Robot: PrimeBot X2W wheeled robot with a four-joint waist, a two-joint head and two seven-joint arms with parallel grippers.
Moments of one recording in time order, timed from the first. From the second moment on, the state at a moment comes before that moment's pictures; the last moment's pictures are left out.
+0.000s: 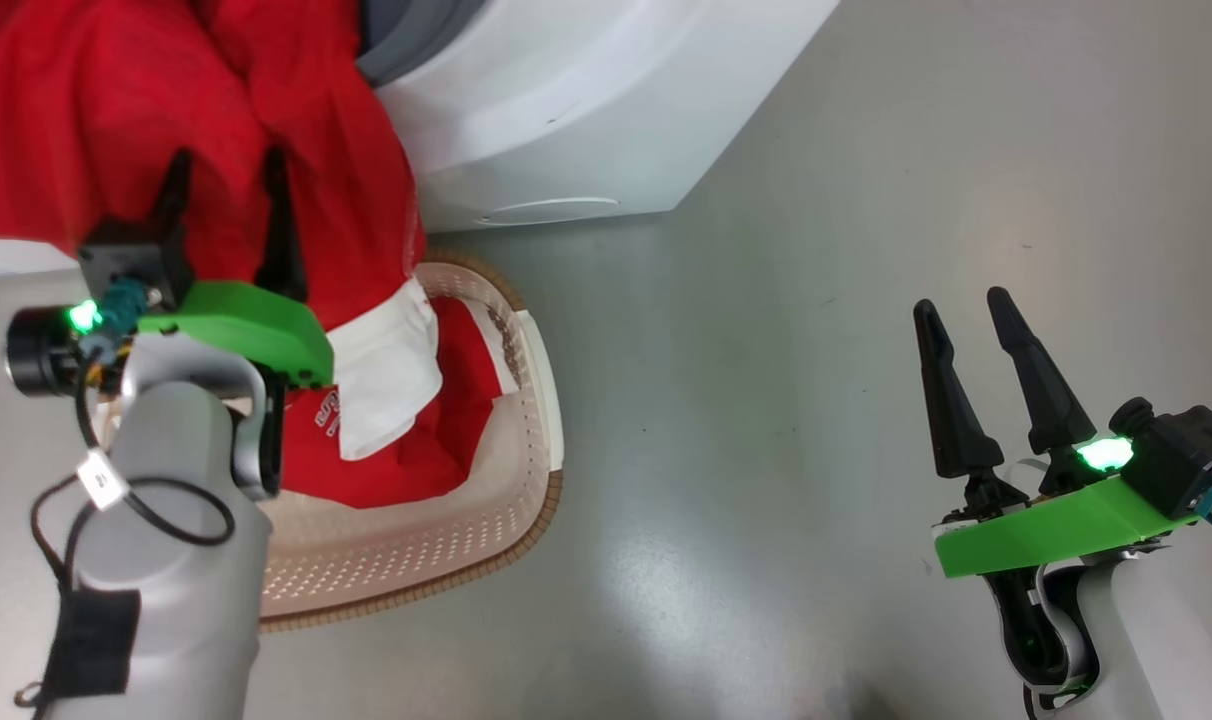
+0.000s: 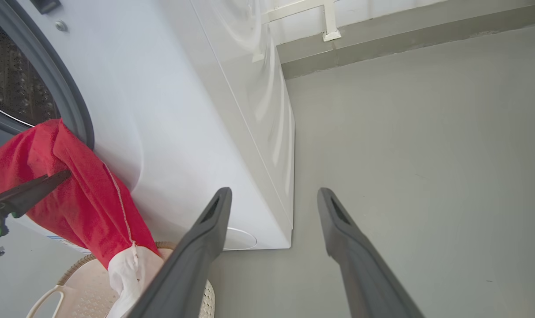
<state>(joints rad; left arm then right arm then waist) -0.83 0.05 0.00 0.79 -0.10 0.01 -0.26 -0.24 -0.10 0.08 0.14 0.49 0.12 -0.26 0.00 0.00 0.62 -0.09</state>
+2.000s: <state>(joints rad) -0.61 0.03 -0.18 0.96 -0.25 -0.02 -0.26 -0.25 -0.11 0.08 0.15 0.49 0.12 -0.26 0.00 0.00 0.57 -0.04</state>
